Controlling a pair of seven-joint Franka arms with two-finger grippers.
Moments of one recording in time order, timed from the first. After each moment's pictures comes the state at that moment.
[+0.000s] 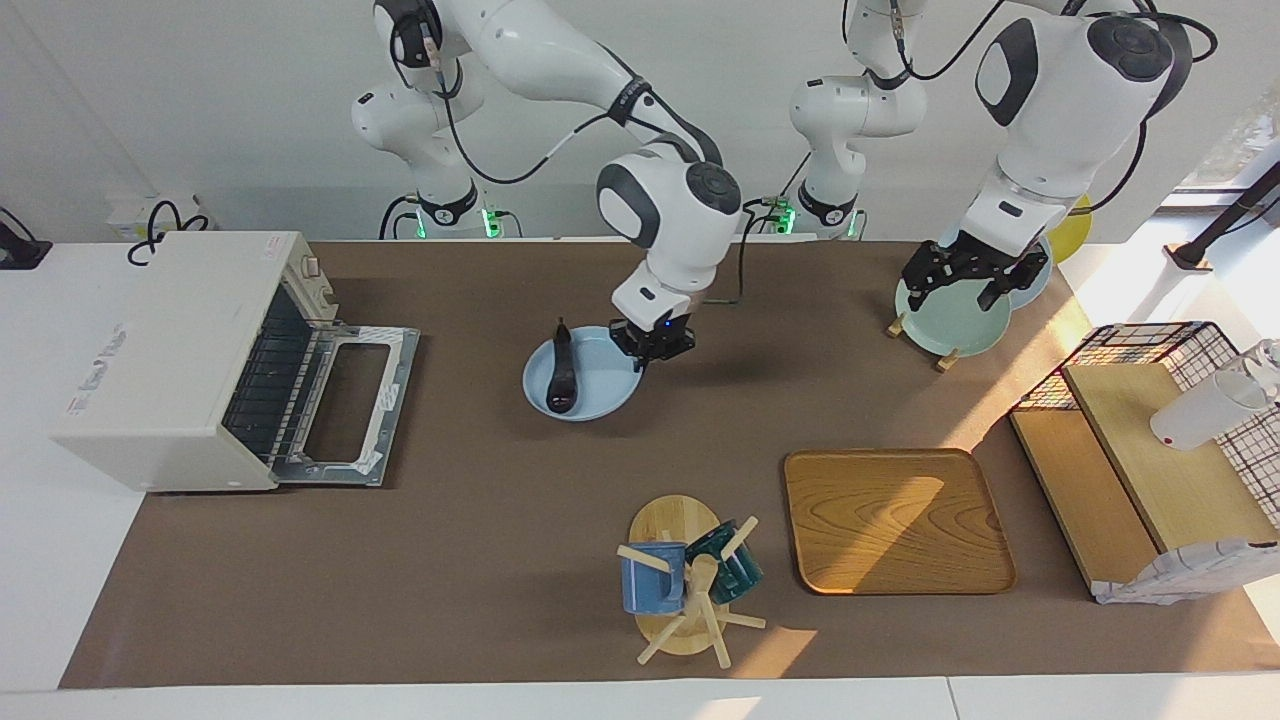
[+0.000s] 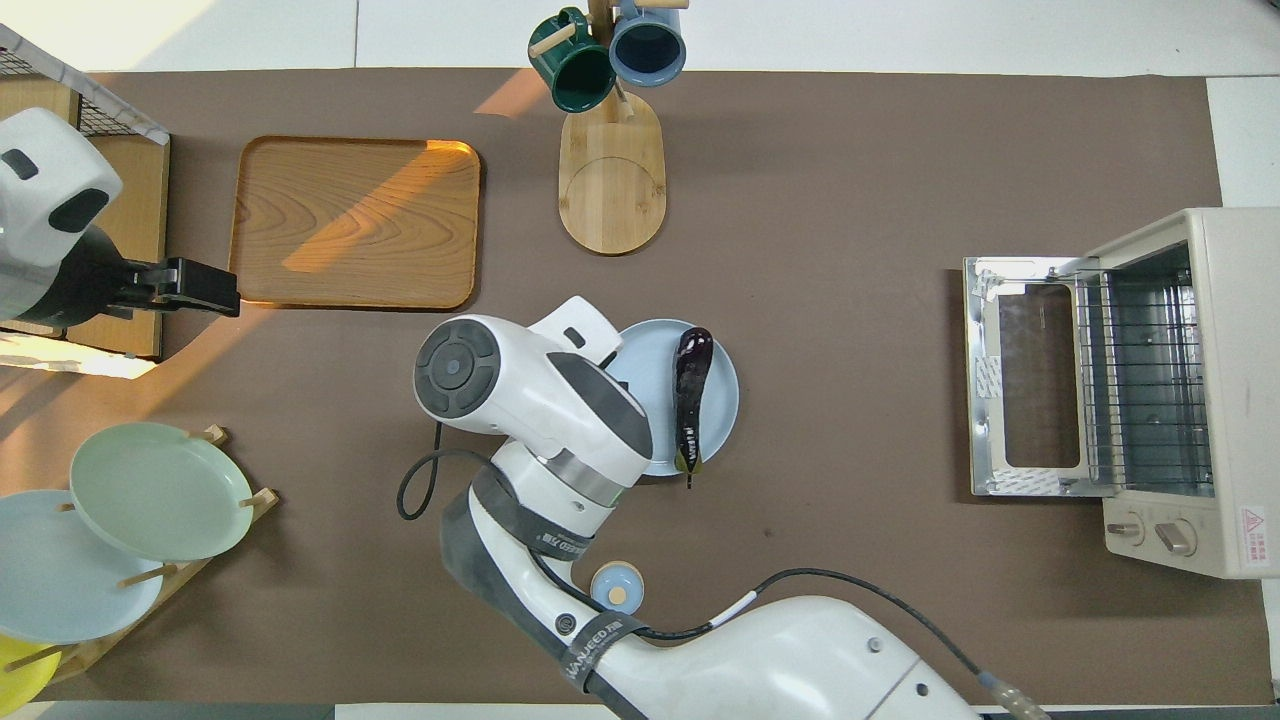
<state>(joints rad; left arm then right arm) -0.07 -0.02 -0.06 -1.72 -0.02 1.72 -0.06 0.76 0.65 0.05 -1.38 -0.17 1.89 0.92</state>
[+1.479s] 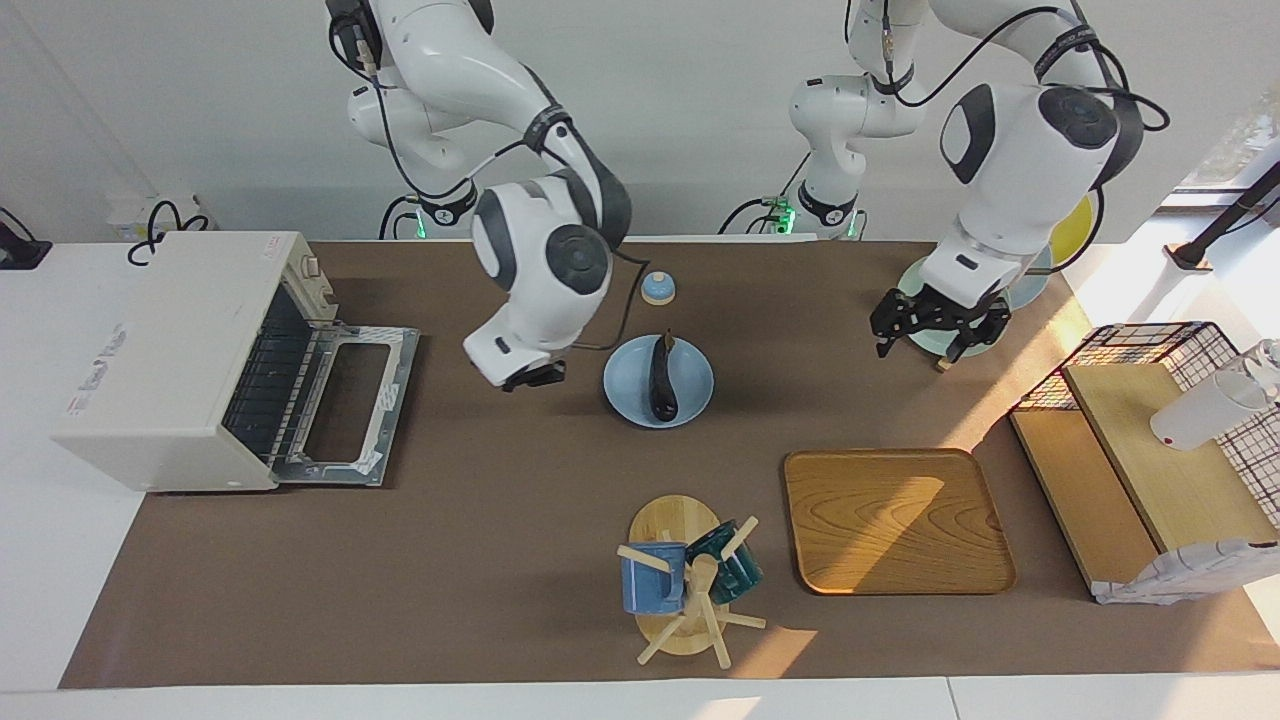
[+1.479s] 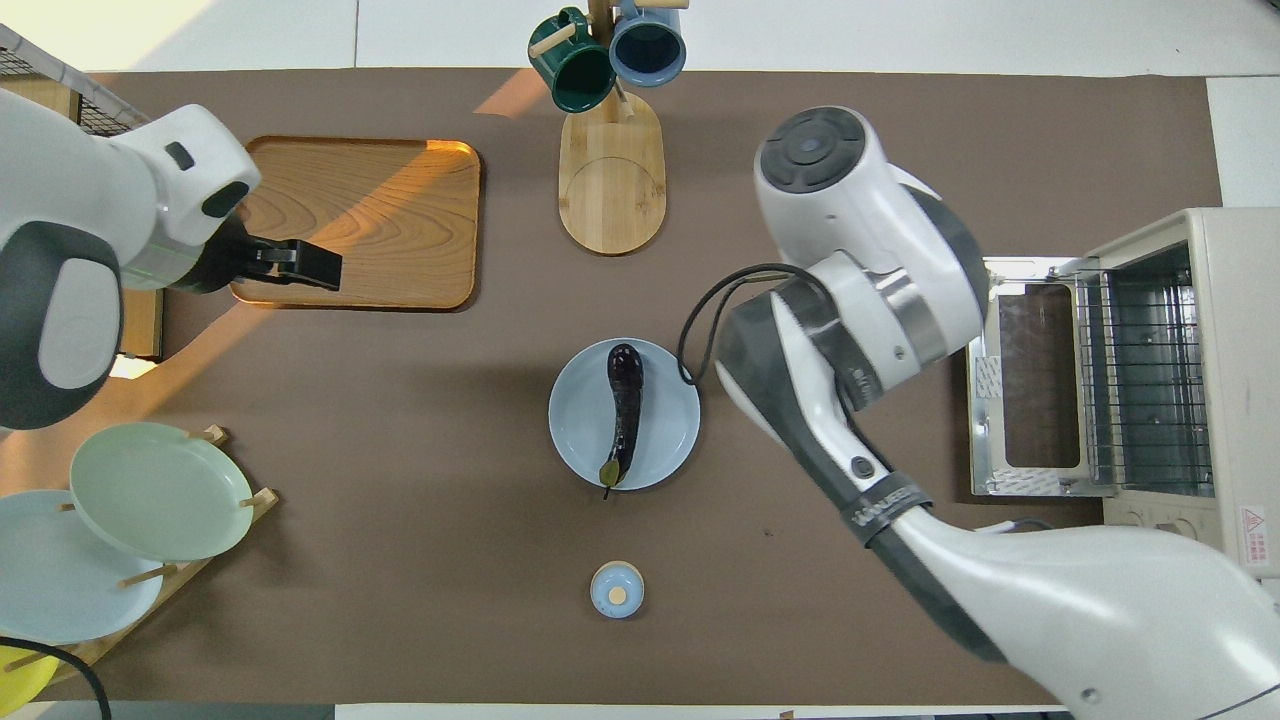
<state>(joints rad) -0.16 0.10 -0.08 -1.75 -0.07 1.90 -0.02 0.33 0.38 0.03 -1.59 -0.26 1.65 0.49</state>
